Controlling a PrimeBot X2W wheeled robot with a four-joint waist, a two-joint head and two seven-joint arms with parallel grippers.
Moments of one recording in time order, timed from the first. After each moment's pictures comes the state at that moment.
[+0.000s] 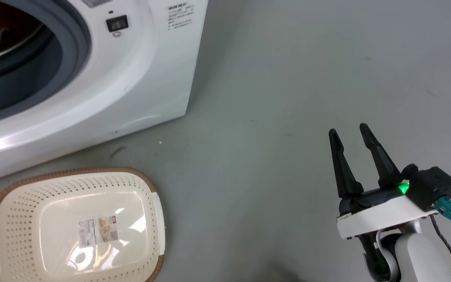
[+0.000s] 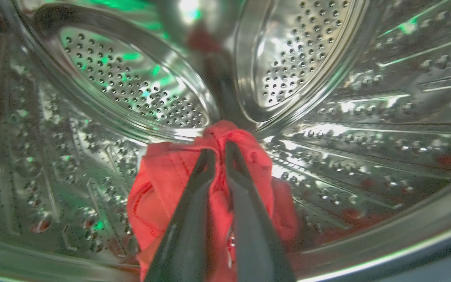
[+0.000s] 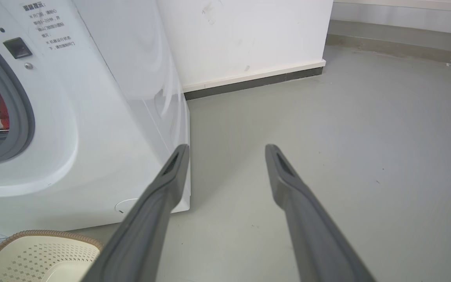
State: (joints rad) left arm -1.09 0.54 -0.13 0.94 -0.26 0.10 -0.23; right arm -0.19 -0.05 0.14 0.04 0.27 0.13 -0.18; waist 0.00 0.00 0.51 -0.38
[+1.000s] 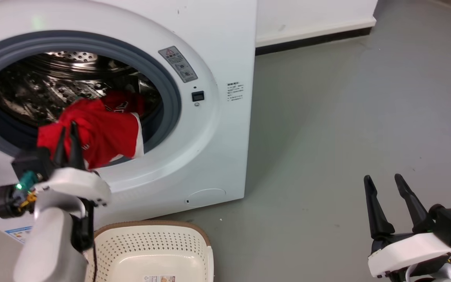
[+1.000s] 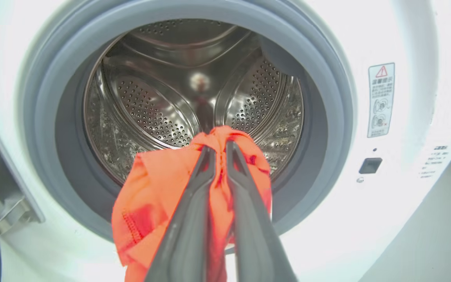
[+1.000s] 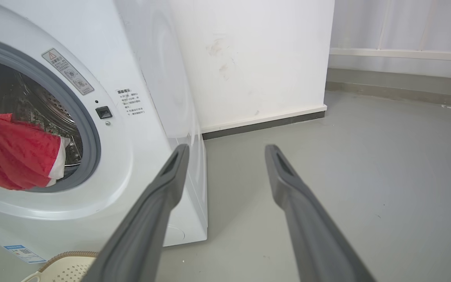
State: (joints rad) left arm -0.46 0.29 -0.05 0.52 -0.35 0.04 -0.26; right arm 0.03 -0.05 -0.01 -0.05 0.21 0.13 -0.05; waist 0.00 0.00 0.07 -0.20
